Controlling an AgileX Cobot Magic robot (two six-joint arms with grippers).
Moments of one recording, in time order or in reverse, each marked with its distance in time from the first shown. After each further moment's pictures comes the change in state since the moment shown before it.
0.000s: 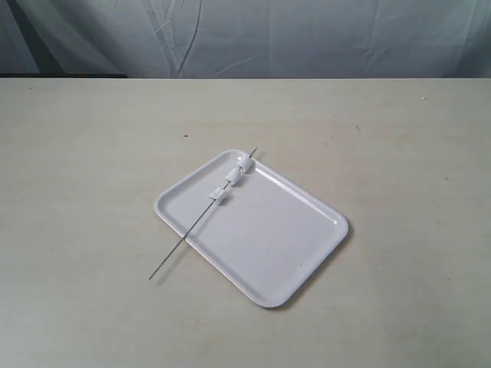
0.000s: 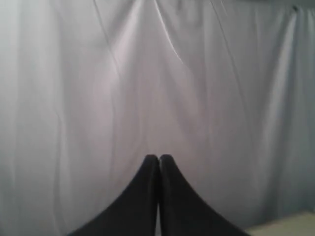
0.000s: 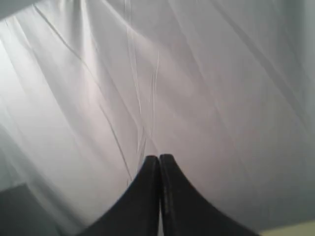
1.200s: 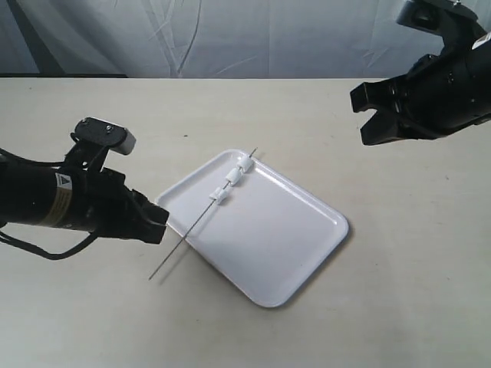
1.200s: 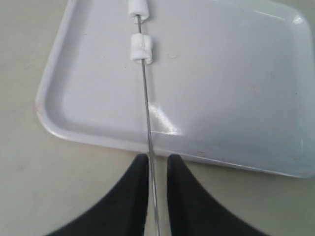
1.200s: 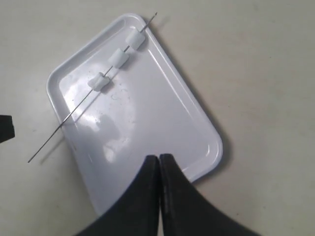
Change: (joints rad) left arm -0.397 1.231 -0.215 0.696 0.128 -0.555; right arm 0.113 1.061 -0.496 0.390 0.797 -0.512
